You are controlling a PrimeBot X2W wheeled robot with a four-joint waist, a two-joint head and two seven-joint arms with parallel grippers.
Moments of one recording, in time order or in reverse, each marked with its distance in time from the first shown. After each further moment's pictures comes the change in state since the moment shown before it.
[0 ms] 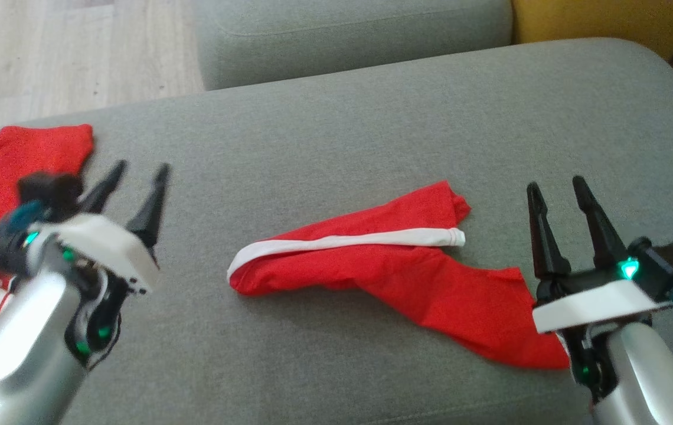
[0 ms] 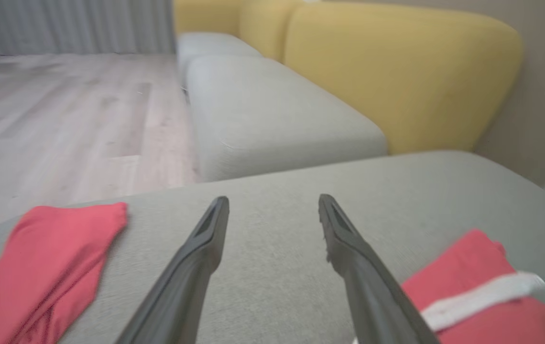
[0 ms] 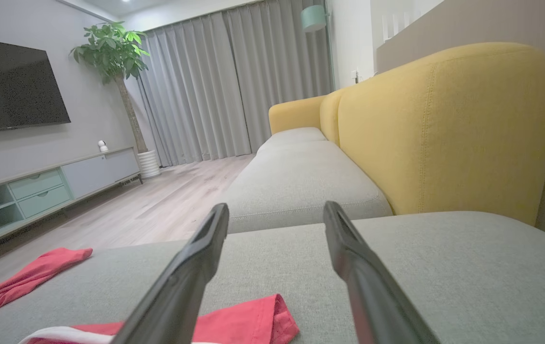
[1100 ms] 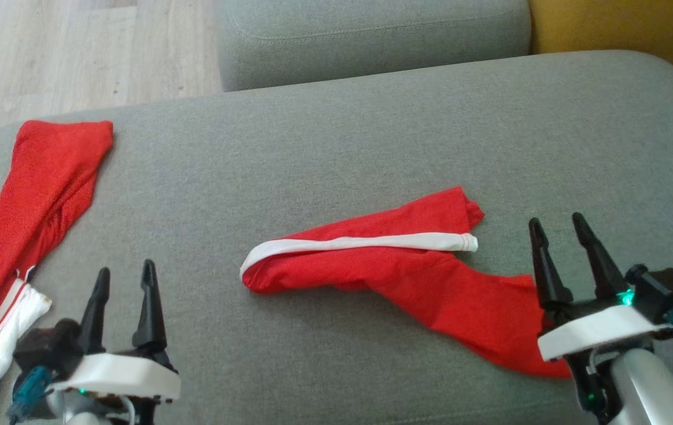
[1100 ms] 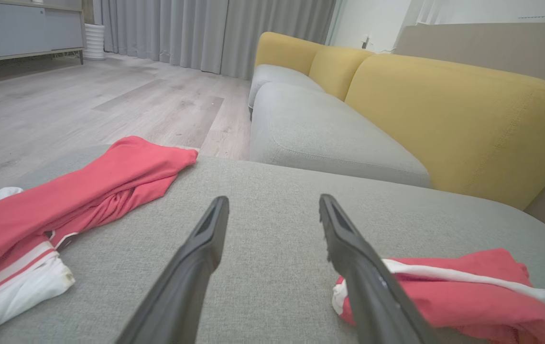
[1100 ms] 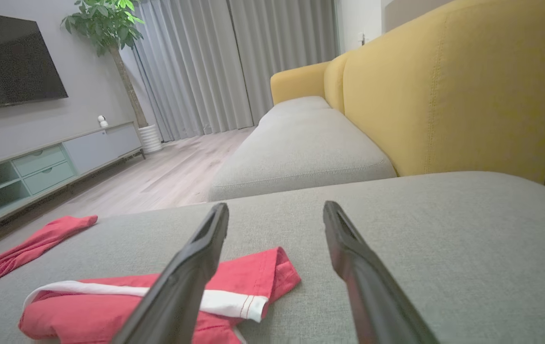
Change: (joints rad) left arm 0.555 -0.363 0.531 -0.257 0.402 0.007 -0.146; right arm 0.064 -0.033 0.017 0.050 0.037 0.000 0.000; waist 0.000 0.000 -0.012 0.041
